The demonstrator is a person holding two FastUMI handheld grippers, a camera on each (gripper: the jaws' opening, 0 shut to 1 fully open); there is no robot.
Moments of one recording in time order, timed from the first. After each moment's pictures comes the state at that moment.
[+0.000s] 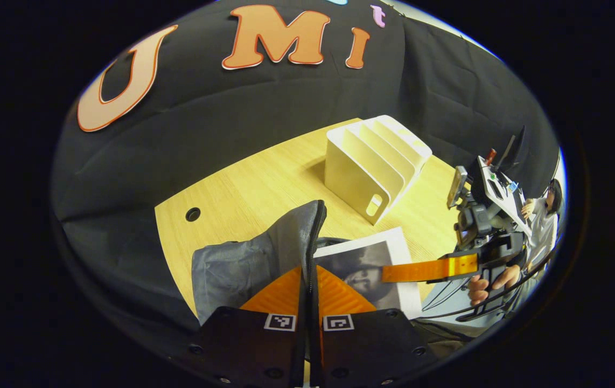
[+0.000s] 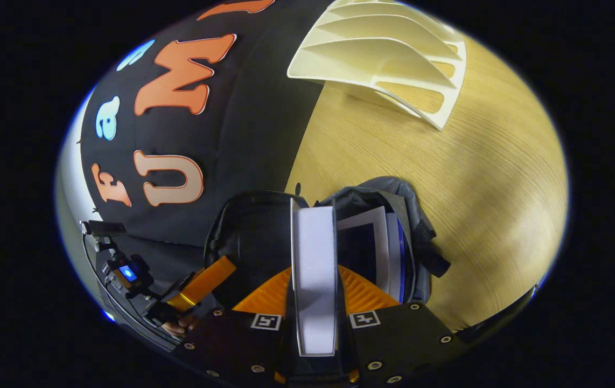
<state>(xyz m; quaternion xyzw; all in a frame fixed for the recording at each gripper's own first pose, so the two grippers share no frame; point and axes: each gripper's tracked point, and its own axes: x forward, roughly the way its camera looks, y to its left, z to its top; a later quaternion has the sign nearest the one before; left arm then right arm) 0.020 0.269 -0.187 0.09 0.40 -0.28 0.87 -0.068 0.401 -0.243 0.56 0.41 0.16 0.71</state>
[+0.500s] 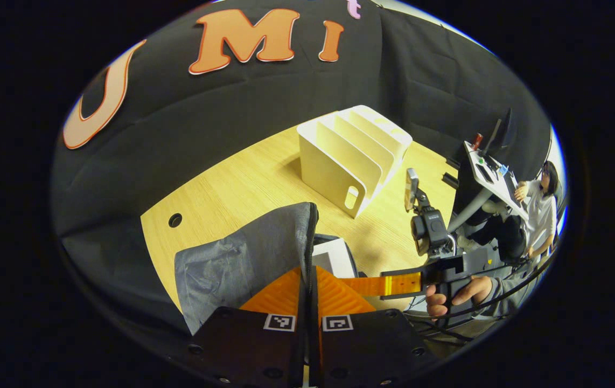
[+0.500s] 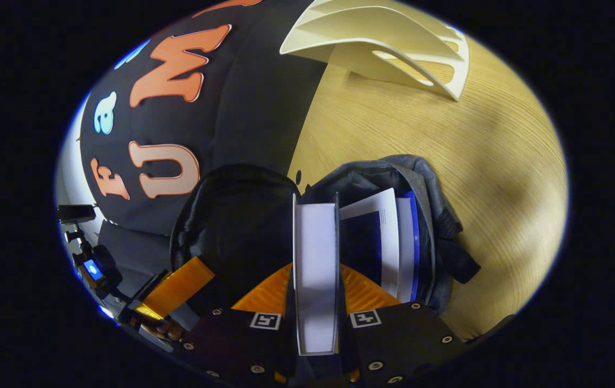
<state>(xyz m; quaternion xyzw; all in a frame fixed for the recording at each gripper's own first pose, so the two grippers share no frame) -0.008 0.228 -0.199 0.12 0.40 -0.31 0.85 -0.058 0.442 -0.269 0.54 0.42 0.19 0.70</state>
